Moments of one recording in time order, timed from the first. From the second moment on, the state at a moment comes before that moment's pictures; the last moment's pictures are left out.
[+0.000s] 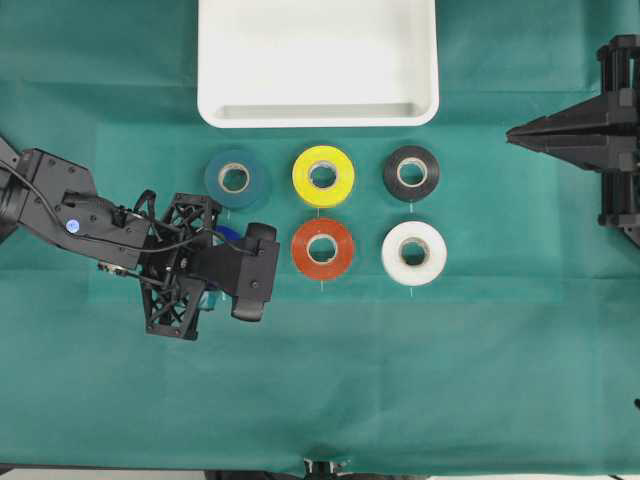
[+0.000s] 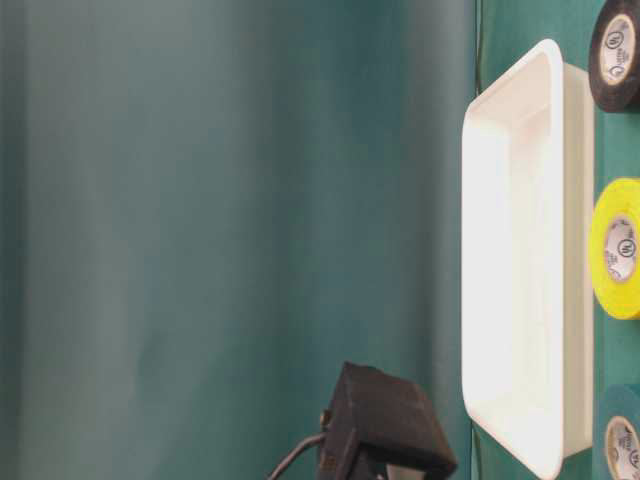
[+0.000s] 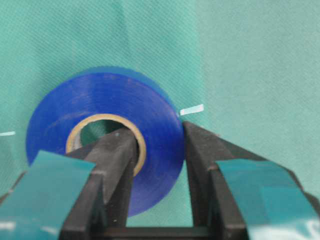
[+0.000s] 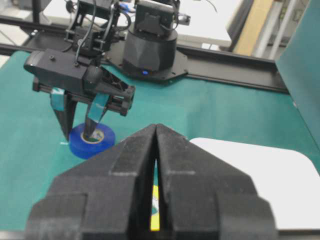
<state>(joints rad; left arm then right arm) -0.28 0.06 0.64 0.00 0.54 -0.12 0.00 -0.90 1.13 0.00 -0.21 0.00</state>
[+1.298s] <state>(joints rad) -0.28 -0.11 0.49 0.00 0.84 -0.12 0.00 -0.90 1.13 0.00 -0.19 0.00</state>
